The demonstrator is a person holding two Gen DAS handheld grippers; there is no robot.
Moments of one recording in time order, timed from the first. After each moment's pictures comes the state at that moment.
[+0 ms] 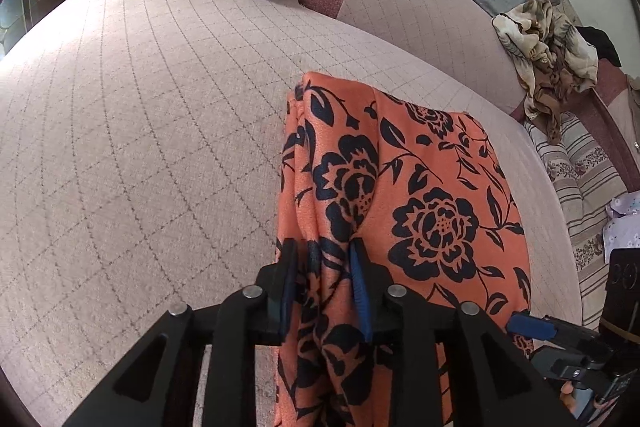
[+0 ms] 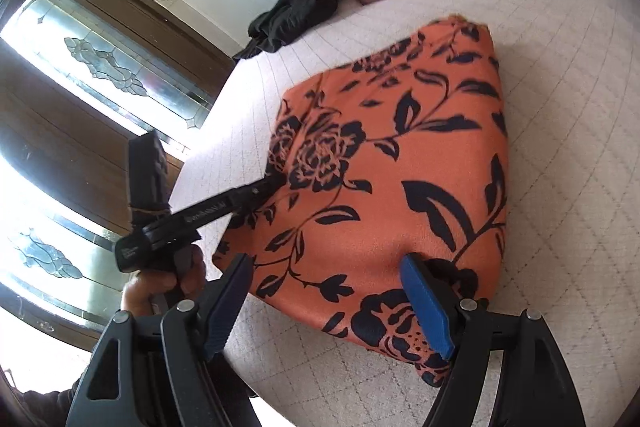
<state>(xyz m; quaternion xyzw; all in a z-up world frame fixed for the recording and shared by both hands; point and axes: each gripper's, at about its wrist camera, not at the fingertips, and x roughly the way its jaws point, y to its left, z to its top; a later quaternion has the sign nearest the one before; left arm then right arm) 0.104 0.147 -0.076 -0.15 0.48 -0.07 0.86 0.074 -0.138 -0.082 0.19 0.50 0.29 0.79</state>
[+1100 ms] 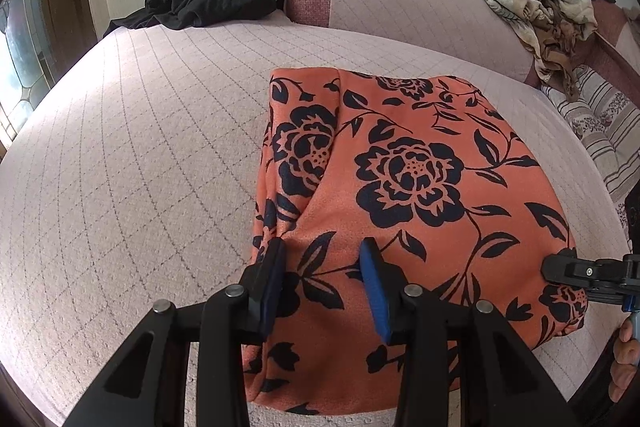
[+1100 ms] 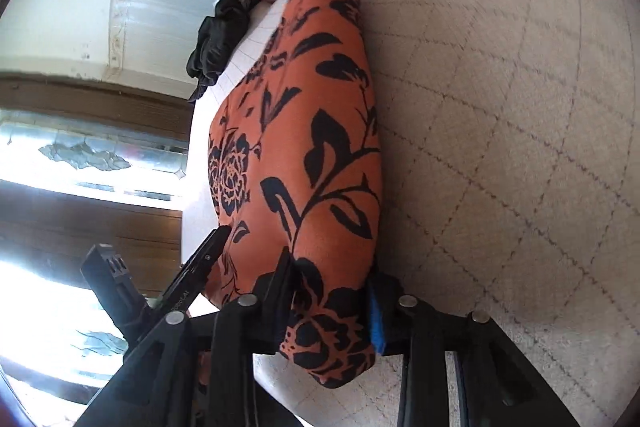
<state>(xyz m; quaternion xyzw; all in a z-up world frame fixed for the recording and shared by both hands) 0.071 0.103 -0.070 -0.04 0.45 -0.03 0.89 0.083 -0.198 -0.118 0.33 0.53 0.23 0.75</state>
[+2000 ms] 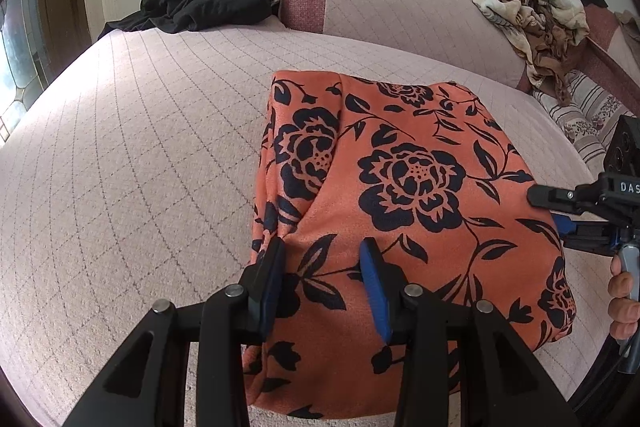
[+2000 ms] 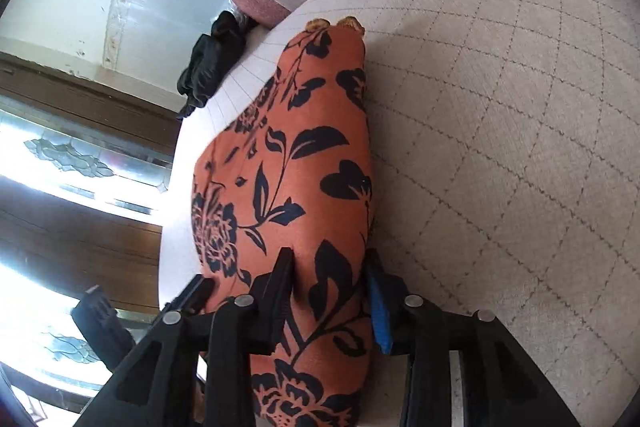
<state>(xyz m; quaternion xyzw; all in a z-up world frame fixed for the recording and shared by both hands) 0.071 0.109 -0.072 -0.05 0.44 -0.05 0.89 0.133 -0.209 -0.115 0.32 0.51 0.21 0.77</state>
